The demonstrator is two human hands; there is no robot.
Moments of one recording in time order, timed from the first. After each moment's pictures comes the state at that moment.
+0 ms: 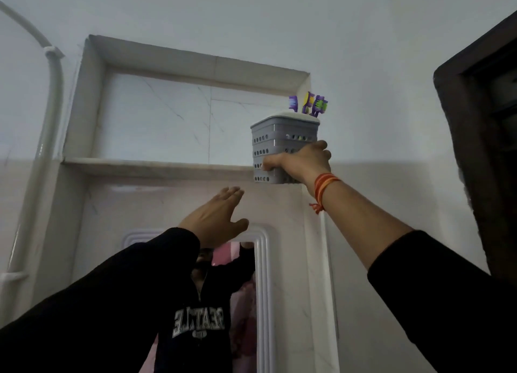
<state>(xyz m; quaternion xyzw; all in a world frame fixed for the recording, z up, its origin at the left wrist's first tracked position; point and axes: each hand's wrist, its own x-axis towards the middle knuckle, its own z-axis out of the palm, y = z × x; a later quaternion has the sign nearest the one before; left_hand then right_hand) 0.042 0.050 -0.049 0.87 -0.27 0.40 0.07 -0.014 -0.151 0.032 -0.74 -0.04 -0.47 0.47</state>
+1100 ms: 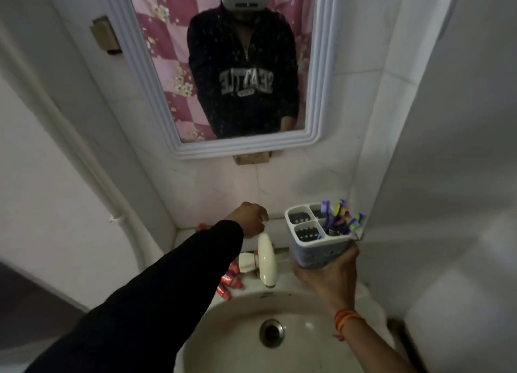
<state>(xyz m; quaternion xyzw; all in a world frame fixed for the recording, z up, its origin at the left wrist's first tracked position) 0.084 0.088 -0.578 0.97 -0.09 -0.16 0.14 -0.046 -0.112 -0.642 -0.80 0.15 -0.21 0.54</state>
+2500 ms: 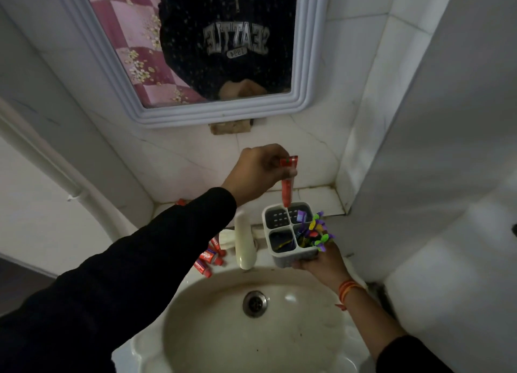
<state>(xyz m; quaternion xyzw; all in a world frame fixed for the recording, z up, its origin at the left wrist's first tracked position) 0.077 0.028 -0.532 0.88 -0.20 0.03 0.43 -0.016 -0.166 -0.708 -0.82 0.03 0.06 0.57</state>
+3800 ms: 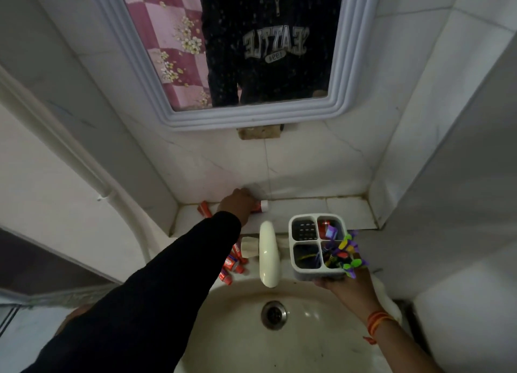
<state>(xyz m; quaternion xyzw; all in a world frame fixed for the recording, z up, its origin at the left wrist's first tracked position) 0.126 0.123 -0.669 0.99 -0.05 -0.13 -0.05 -0.010 -0.165 -0.747 -0.83 0.03 0.03 0.55</state>
